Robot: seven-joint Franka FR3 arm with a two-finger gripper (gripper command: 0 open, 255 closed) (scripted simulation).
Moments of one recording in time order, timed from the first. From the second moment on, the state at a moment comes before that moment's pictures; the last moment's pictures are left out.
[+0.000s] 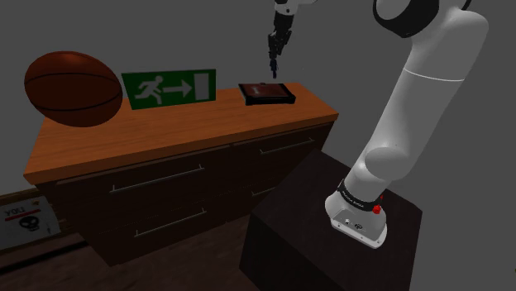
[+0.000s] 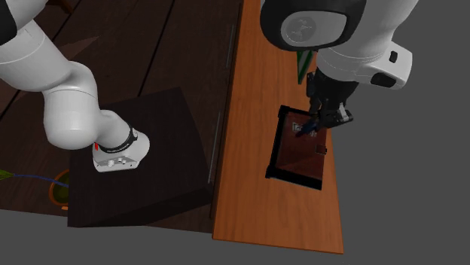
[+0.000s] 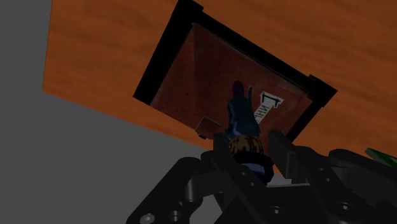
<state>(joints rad) 0.03 0.13 -0.43 -1.72 0.00 1.95 -0.38</state>
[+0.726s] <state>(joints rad) 0.03 0.15 -0.43 -1.83 0.01 2.09 -0.37</state>
